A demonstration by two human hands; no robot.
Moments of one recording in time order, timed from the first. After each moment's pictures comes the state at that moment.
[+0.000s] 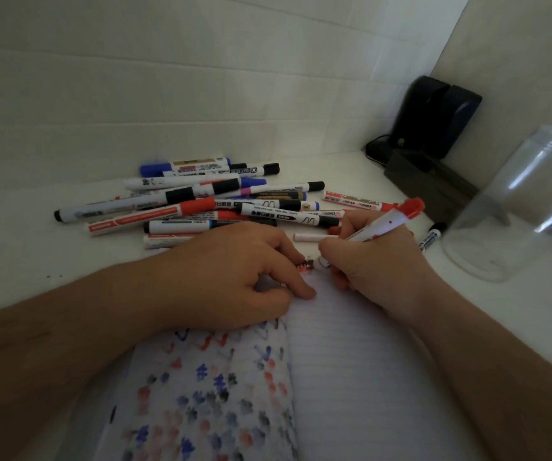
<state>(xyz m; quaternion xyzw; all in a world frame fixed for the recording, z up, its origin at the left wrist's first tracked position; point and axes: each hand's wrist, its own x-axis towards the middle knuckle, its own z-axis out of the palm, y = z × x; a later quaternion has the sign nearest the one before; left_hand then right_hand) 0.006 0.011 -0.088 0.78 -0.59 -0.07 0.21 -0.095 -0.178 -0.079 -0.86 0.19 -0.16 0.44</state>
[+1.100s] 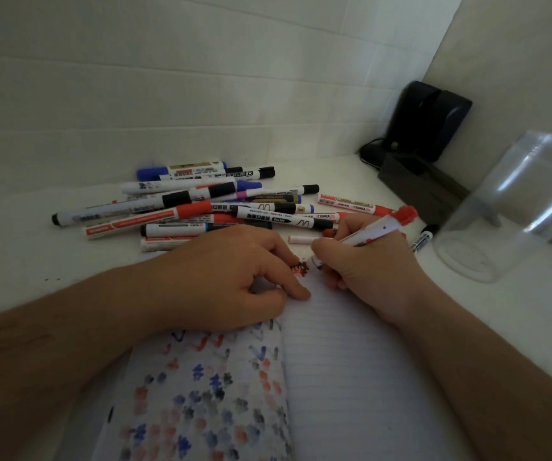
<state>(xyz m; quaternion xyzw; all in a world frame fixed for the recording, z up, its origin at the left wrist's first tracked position) 0.006 0.011 -0.089 0.78 -0.59 -0.06 0.21 -0.097 -0.183 -0.085 -0.83 0.18 -0.18 0.49</state>
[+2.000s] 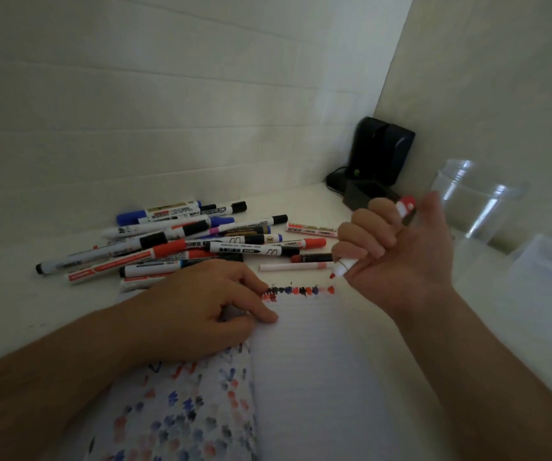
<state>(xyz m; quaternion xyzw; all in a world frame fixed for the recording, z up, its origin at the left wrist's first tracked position) 0.003 0.013 -0.086 0.78 -0.60 -0.06 0.19 -0.120 -0.231 -0.053 -0.27 -0.01 -0.11 0.96</state>
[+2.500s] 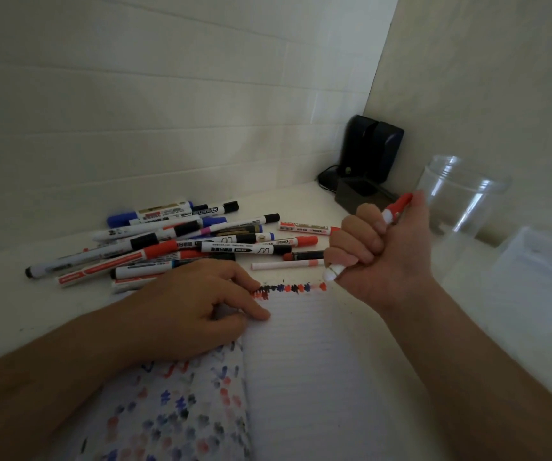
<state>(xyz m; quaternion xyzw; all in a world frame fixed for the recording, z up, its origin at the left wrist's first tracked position) 0.004 0.012 -0.090 0.77 -0.60 -0.05 0.19 -0.118 -0.231 -0.054 -0.29 0.06 -0.14 0.94</state>
